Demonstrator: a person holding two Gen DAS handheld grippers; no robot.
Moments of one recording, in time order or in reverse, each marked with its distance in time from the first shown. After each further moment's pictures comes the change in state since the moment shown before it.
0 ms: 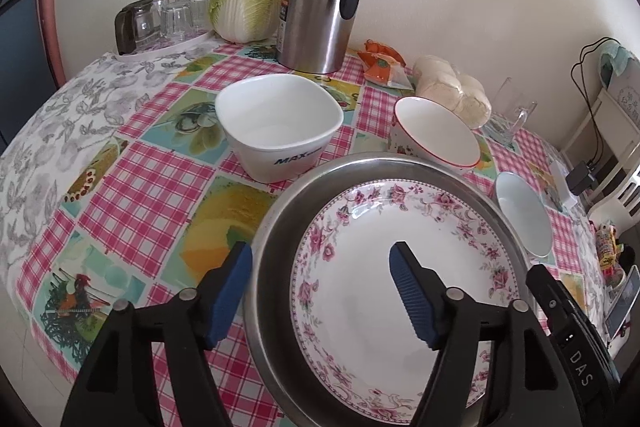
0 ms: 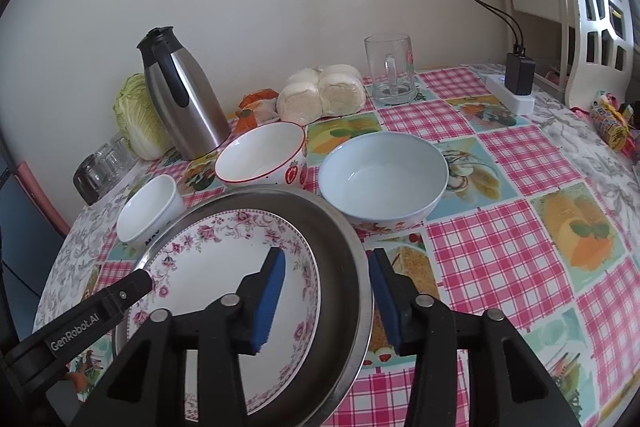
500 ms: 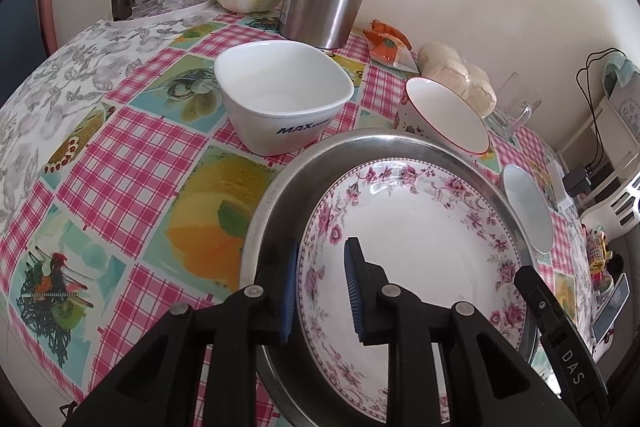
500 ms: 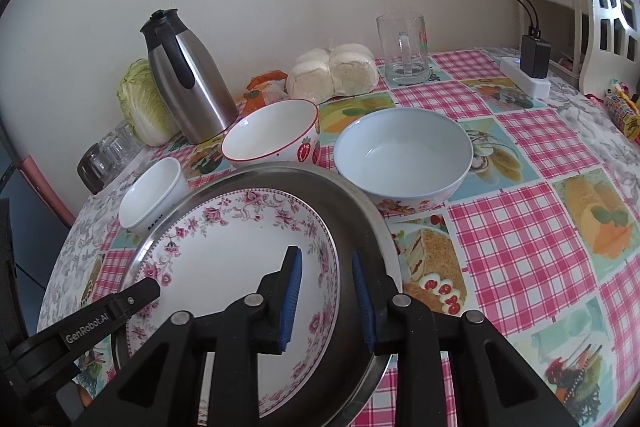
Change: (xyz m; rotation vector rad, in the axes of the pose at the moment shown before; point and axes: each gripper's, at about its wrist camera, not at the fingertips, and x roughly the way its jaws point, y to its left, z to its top) left arm 0.020 0.010 -0.006 -0.054 0.071 -0.064; right arm 0.015 0.006 -0.007 0.004 0.049 0.041
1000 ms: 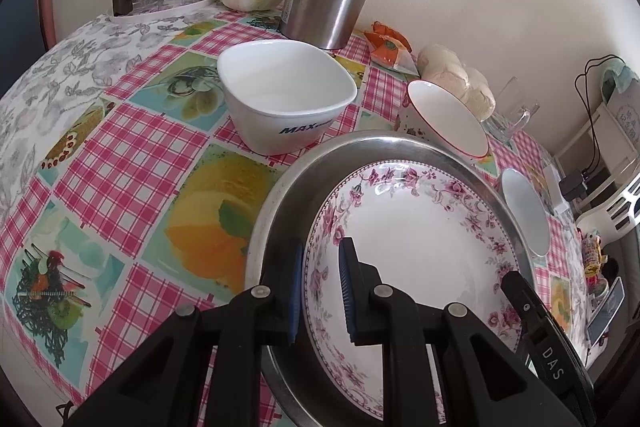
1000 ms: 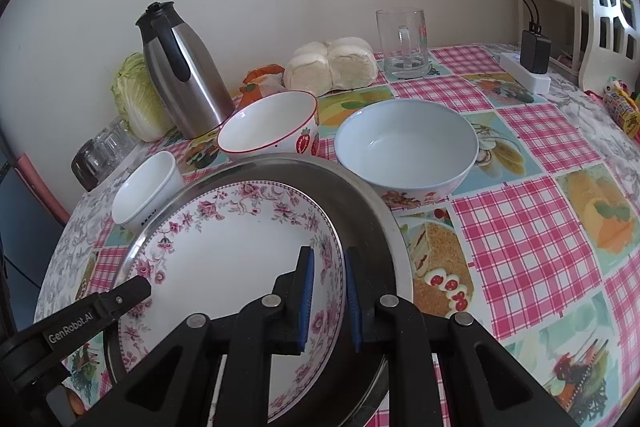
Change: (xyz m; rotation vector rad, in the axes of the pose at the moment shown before) left arm 0.000 0.005 0.002 -0.018 0.001 -0.014; right arm 0.010 0.003 -0.003 -0.002 0.016 -0.019
